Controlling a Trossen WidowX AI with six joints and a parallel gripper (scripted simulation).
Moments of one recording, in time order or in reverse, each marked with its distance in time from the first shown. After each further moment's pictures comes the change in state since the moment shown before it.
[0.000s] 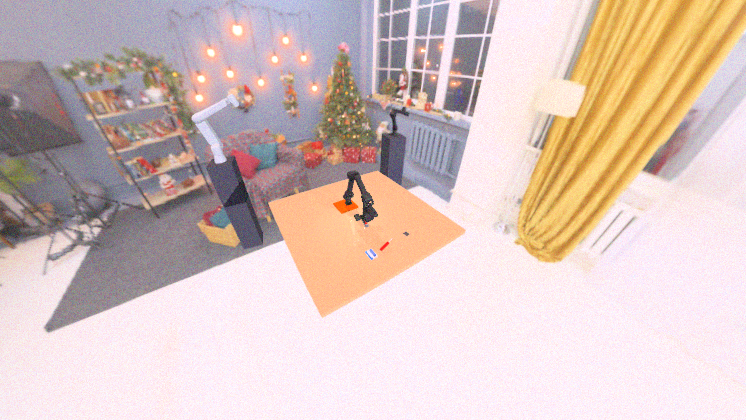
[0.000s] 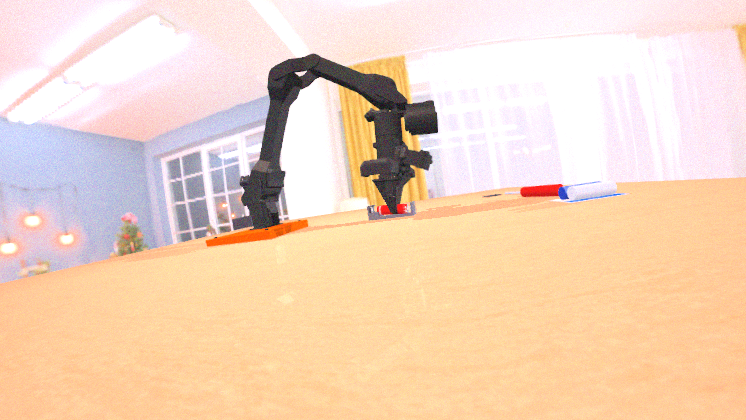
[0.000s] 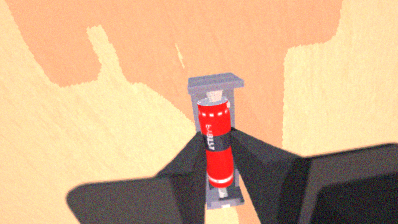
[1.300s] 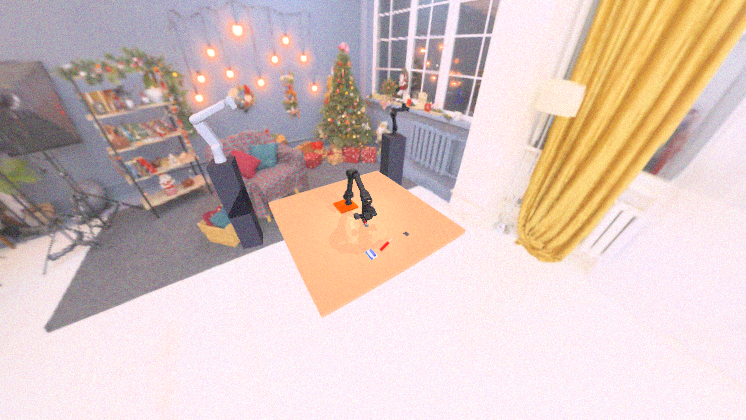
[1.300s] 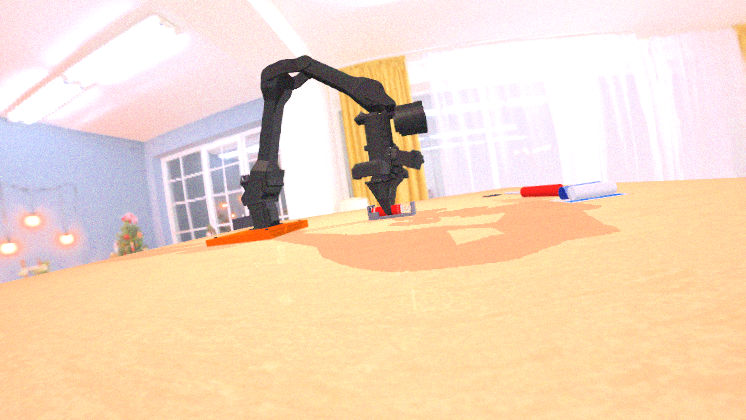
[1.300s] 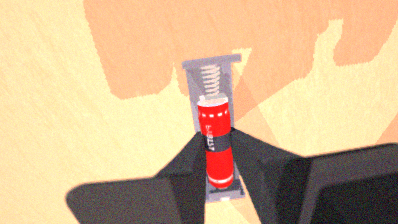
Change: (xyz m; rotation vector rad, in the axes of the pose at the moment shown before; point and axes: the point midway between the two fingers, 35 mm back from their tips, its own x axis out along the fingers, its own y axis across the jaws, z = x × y) arm 0.002 -0.001 -0.014 0.004 -0.053 0.005
